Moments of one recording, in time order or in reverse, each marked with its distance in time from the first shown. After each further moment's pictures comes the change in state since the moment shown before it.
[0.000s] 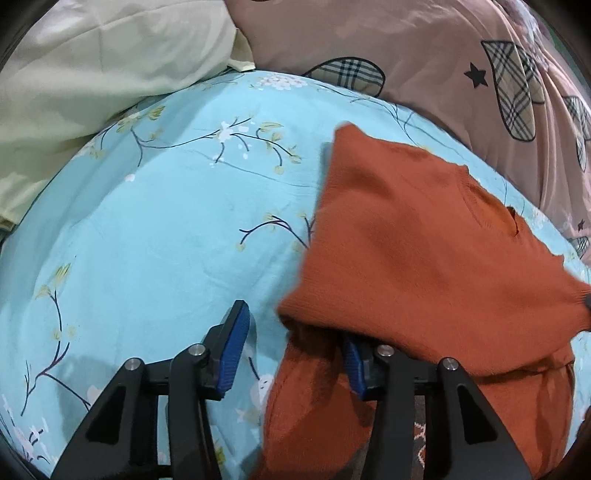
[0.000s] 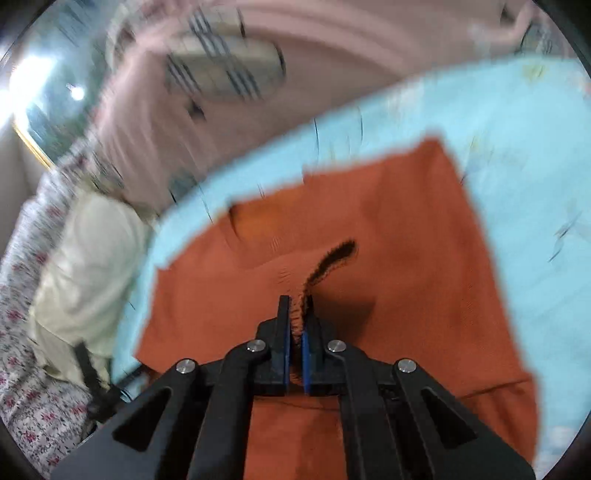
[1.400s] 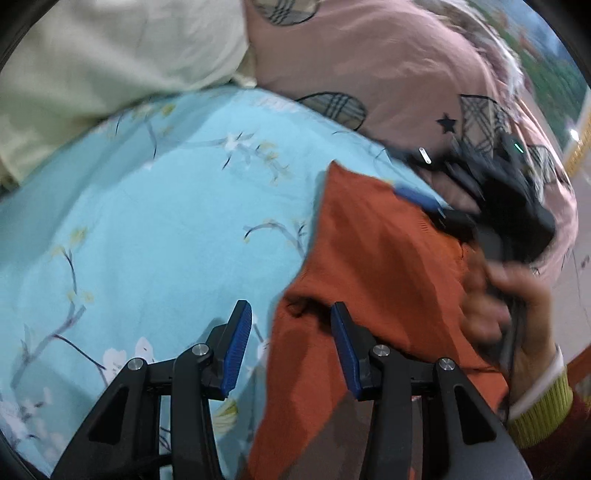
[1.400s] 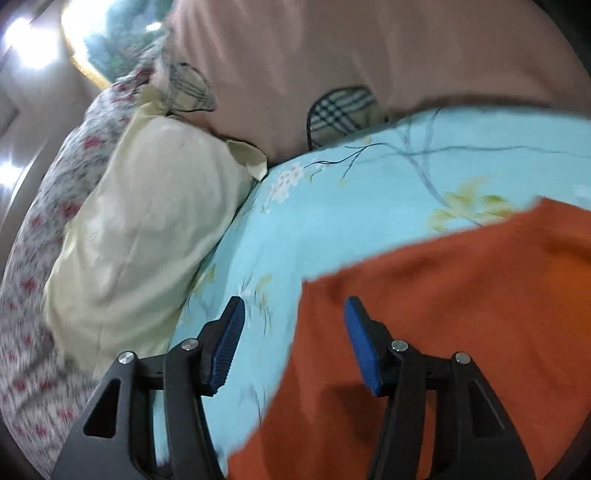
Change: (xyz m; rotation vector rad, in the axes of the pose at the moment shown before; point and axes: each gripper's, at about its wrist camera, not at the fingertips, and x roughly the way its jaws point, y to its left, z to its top) left arm -0.041 0.024 -0.013 -0.085 -0.082 -0.199; right arm 0.207 0.198 0.006 -0.225 0.234 0.311
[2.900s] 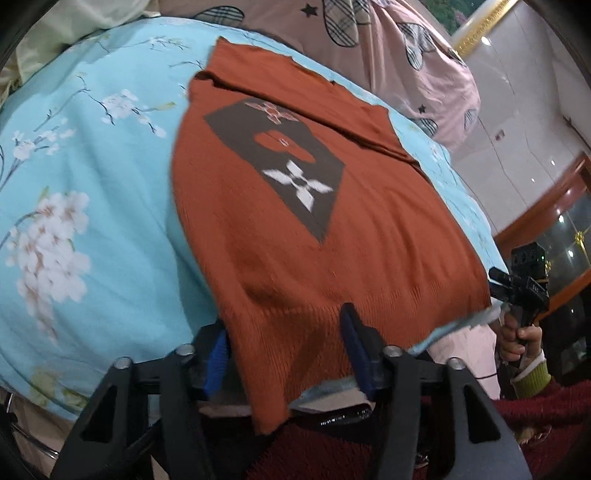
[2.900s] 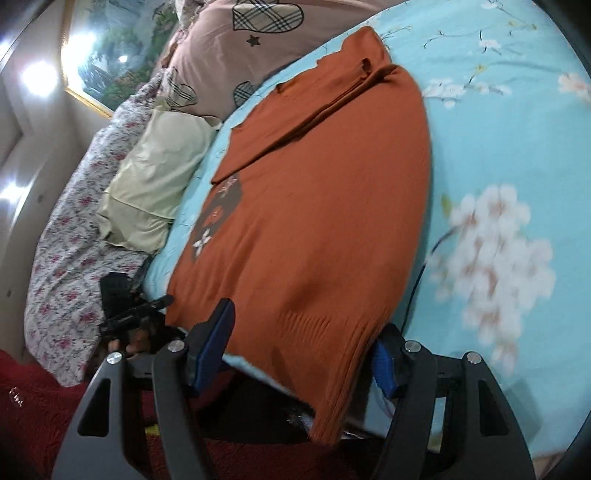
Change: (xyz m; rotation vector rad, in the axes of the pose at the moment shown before) left arm -0.139 0.010 -0.200 0.259 0.345 -0.332; right arm -0.360 -0.057 -0.365 0.220 -0.036 -0.072
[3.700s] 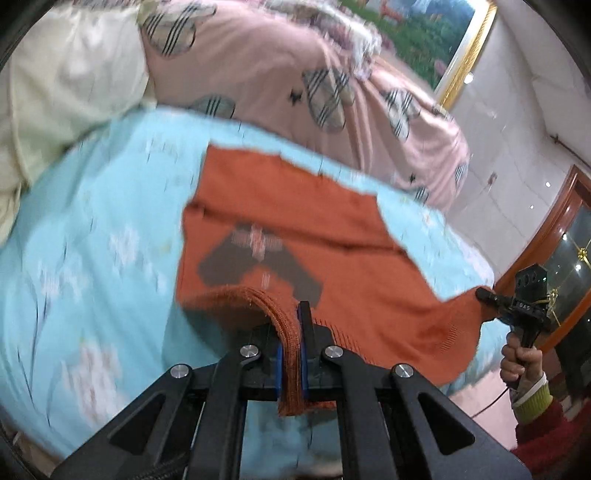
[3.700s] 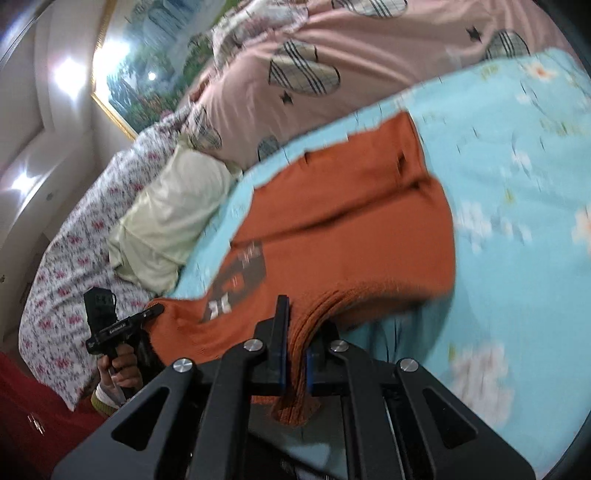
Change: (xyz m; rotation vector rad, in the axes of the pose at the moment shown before) left arm -0.060 -0.030 0.086 0.057 -0.305 0.033; right arm -0.030 0.041 0.075 -0.128 -0.198 -0.013
